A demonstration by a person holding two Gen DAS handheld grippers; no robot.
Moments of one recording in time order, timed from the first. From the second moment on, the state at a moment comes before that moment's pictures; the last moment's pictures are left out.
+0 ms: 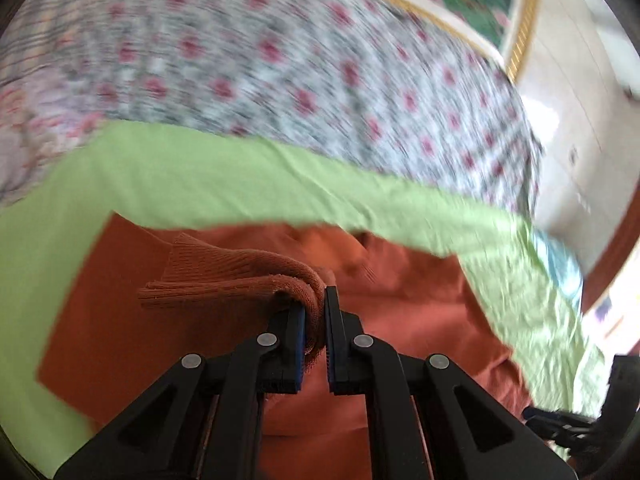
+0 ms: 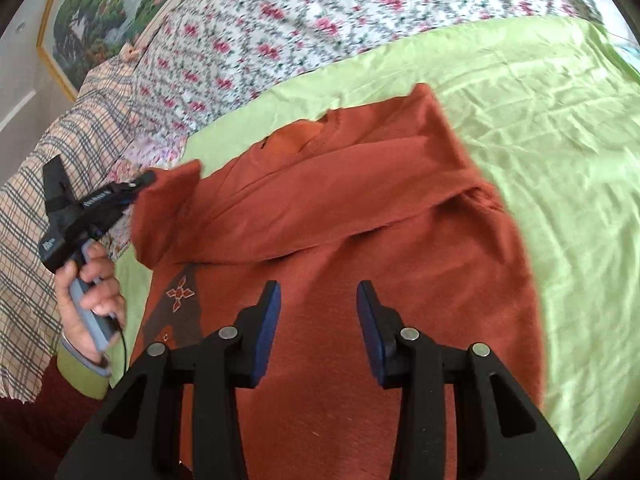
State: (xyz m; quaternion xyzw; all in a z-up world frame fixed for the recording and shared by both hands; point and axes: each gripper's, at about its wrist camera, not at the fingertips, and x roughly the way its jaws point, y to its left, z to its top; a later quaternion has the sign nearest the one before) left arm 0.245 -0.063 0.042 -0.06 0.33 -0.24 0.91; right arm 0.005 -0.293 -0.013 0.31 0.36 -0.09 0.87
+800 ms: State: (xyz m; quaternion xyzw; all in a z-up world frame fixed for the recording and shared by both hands) left arm 0.162 -0.010 -0.011 0.02 0.38 -0.19 0.90; right arm 0.039 -0.285 -0.008 0.29 0.37 -0.07 0.88
